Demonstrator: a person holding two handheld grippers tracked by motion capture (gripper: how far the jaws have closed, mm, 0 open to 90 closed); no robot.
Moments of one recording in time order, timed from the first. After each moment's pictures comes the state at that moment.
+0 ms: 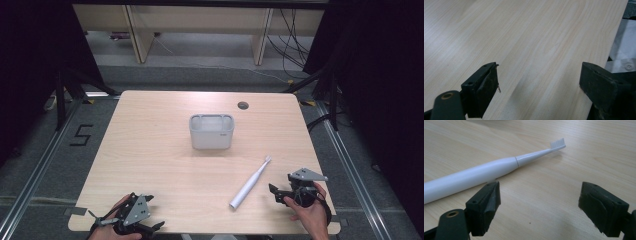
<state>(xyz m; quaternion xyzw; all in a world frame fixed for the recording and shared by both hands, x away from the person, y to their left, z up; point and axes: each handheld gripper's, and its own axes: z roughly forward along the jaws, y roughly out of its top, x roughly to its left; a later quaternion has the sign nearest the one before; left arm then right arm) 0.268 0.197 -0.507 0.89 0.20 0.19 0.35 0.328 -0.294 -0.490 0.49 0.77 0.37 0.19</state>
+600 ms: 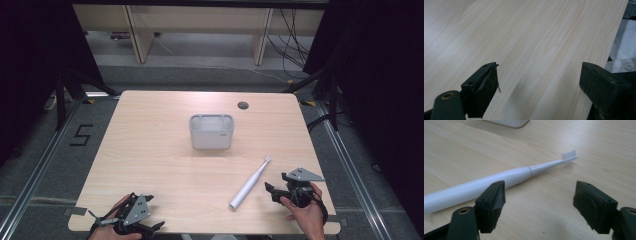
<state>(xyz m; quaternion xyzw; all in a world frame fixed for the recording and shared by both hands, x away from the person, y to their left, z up) 0.269 0.197 -0.508 0.89 0.20 0.18 0.35 0.326 -0.281 -0.484 0.46 0.77 0.38 0.20</state>
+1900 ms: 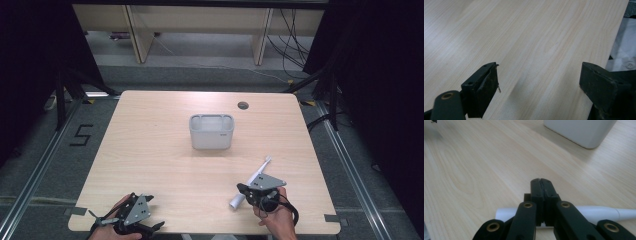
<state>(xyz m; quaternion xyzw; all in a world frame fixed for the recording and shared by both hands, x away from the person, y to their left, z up) 0.269 0.197 -0.509 0.89 0.20 0.18 0.35 0.314 -0.192 -0.480 0.31 0.84 0.40 0.18</state>
